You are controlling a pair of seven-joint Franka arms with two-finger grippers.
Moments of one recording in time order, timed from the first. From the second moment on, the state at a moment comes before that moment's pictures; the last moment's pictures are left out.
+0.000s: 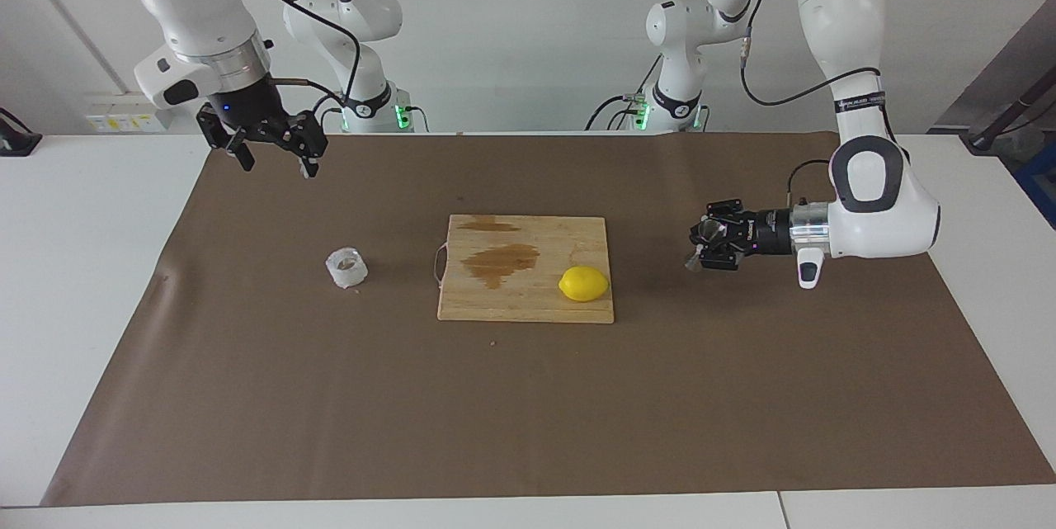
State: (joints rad) left arm 0.08 0.40 -0.04 -1.72 -0.87 1.50 -0.94; right arm 0.11 0.00 -0.04 -1.59 -0.02 1.61 0.21
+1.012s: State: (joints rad) left arm -0.35 0.38 -0.06 -1.78 -1.38 2.03 -1.15; right arm 0.11 0.00 -0.04 -1.59 -0.02 1.61 0.21
